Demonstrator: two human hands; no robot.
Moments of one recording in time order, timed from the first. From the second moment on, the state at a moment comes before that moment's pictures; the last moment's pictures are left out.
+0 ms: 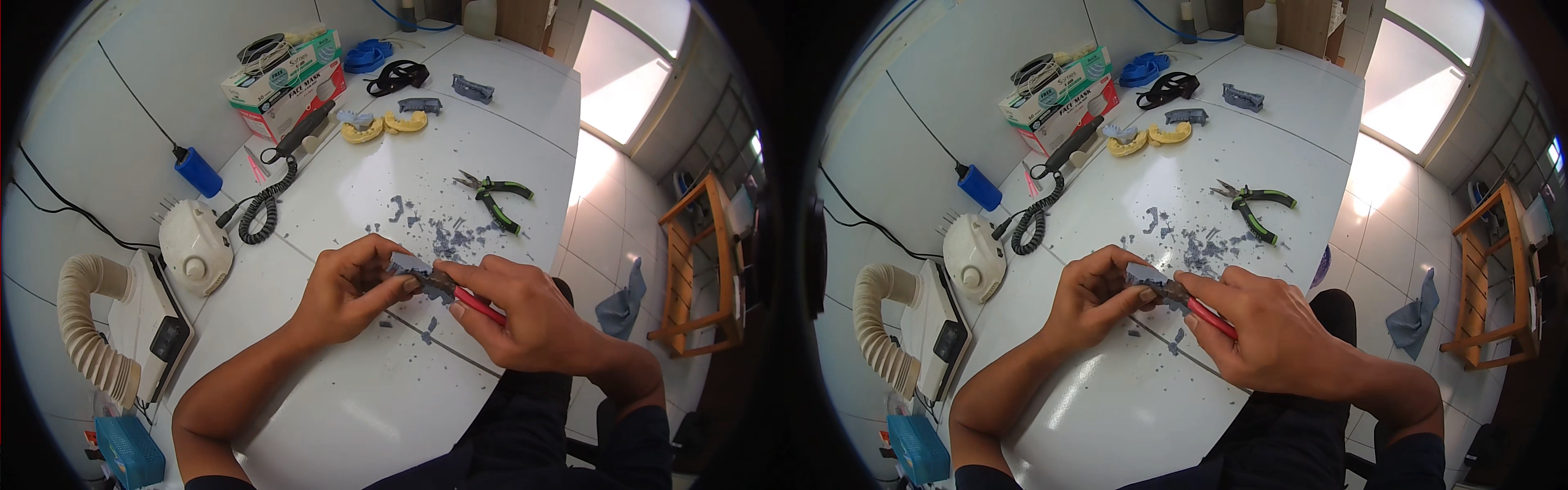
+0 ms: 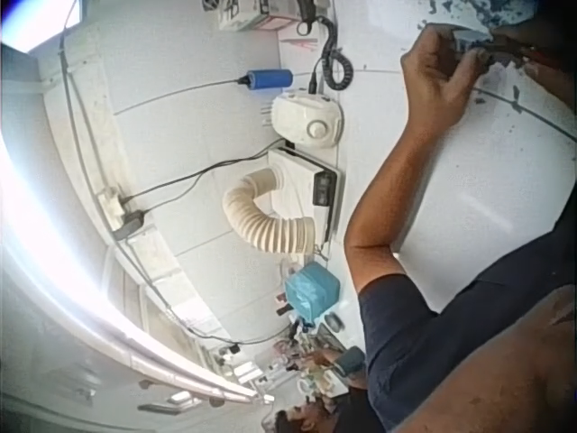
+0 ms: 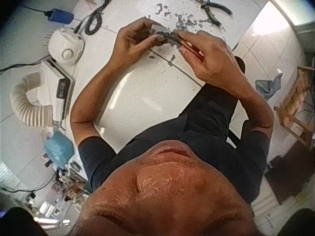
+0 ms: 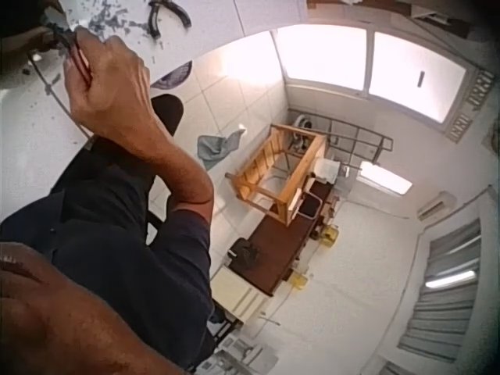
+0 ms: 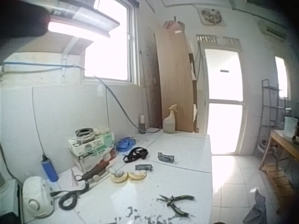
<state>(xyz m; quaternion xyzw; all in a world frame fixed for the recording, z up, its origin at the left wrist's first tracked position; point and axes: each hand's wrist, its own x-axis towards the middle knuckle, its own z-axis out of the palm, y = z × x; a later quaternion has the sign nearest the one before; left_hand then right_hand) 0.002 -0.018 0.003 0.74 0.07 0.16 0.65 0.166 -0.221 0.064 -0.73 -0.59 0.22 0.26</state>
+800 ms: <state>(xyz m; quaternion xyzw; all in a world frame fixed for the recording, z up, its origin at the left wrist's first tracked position) 0.000 -0.013 0.003 0.67 0.12 0.07 0.73 0.200 -0.209 0.041 -0.60 -0.50 0.49 0.39</state>
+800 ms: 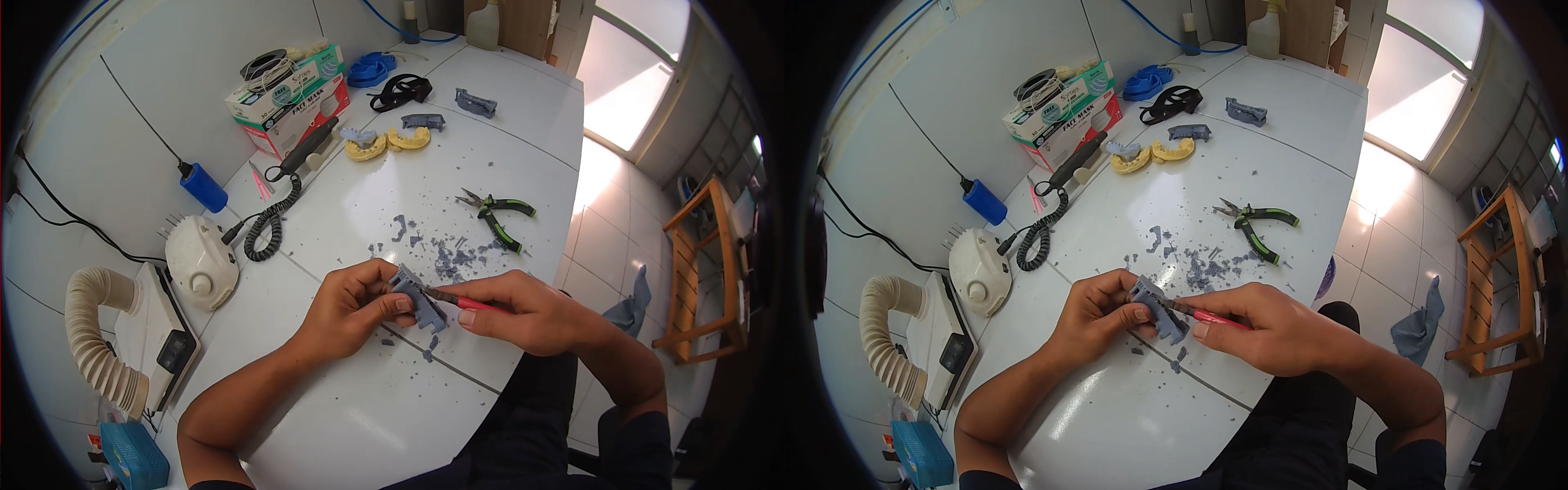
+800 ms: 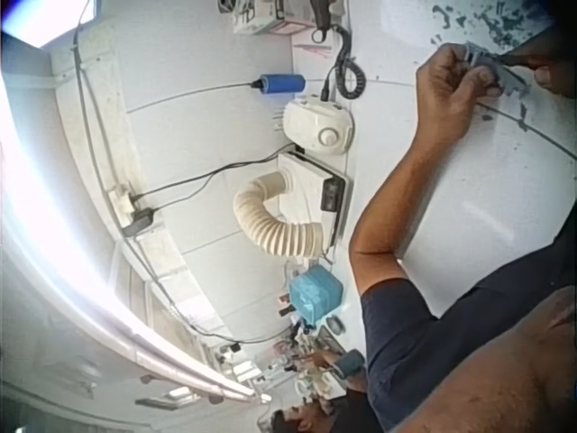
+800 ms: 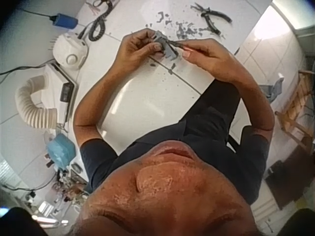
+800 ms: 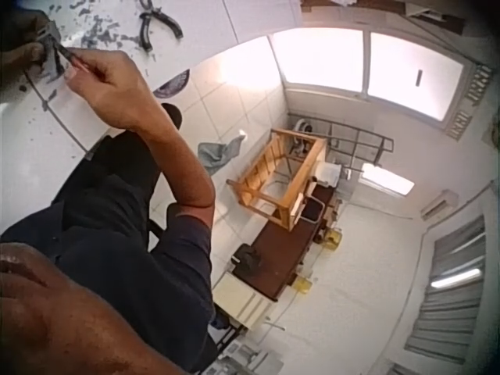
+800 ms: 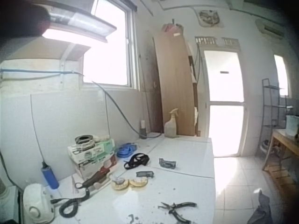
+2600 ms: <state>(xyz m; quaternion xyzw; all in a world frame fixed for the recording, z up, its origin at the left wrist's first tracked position) -0.001 -0.030 0.011 0.64 0.12 0.10 0.75 0.172 -0.224 0.055 -0.66 -0.57 0.36 0.34</state>
